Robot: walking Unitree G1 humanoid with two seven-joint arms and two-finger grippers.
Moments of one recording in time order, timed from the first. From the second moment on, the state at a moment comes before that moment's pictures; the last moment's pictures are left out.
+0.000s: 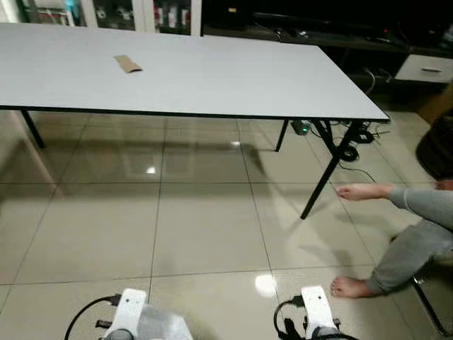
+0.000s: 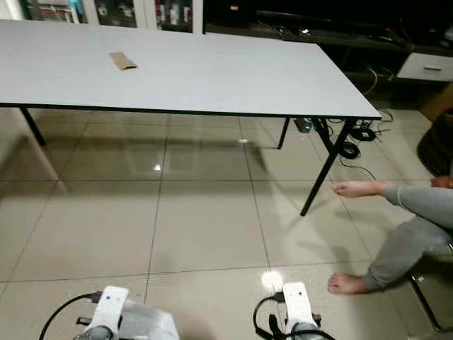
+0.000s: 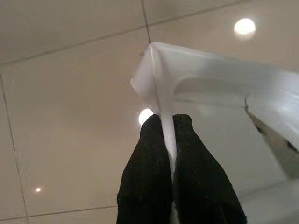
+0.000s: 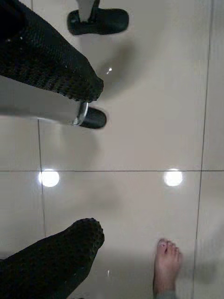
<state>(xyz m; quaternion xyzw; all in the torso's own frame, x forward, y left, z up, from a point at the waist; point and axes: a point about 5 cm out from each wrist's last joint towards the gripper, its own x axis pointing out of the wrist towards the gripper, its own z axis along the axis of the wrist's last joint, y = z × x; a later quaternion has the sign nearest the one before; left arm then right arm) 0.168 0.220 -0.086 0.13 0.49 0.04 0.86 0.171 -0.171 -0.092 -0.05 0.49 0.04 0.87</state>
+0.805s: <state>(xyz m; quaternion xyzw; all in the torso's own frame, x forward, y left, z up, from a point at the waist) 0.183 0.227 -0.077 0.15 0.47 0.07 0.87 0.185 -0.168 -0.085 -0.08 0.48 0.06 0.87</state>
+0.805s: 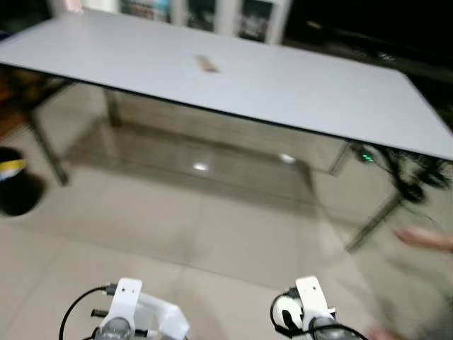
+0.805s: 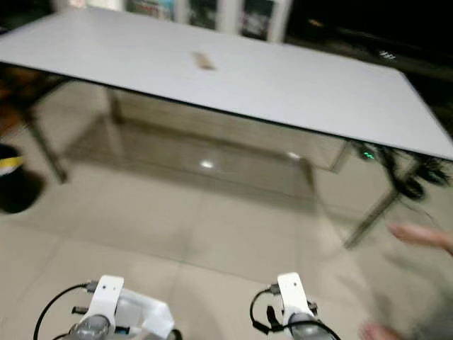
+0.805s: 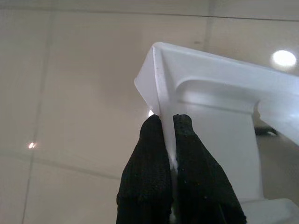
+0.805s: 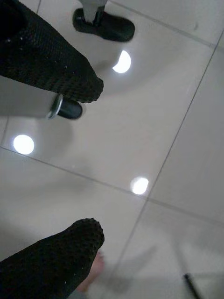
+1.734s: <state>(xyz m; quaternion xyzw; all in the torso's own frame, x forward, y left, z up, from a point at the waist) 0.170 0.219 -0.085 0.15 0.48 0.08 0.86 0.176 -0.177 -0.089 -0.08 0.49 0.05 0.87</state>
